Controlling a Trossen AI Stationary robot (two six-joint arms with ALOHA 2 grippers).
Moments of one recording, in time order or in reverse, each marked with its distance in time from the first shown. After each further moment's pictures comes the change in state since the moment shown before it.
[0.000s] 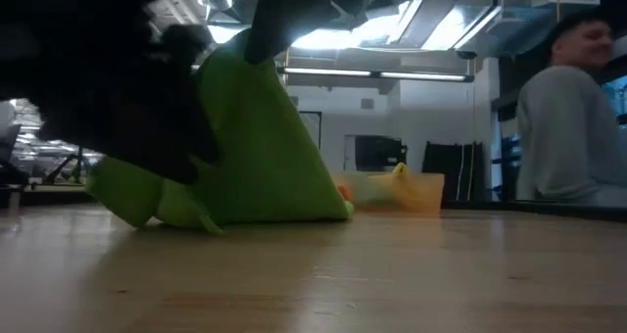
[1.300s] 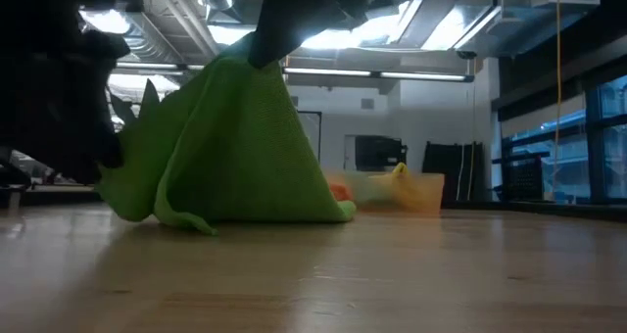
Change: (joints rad) left arm -0.086 0.000 0.100 -0.539 0.054 -0.646; right arm 0.005 0.000 -0.001 -0.019 -0.029 0.031
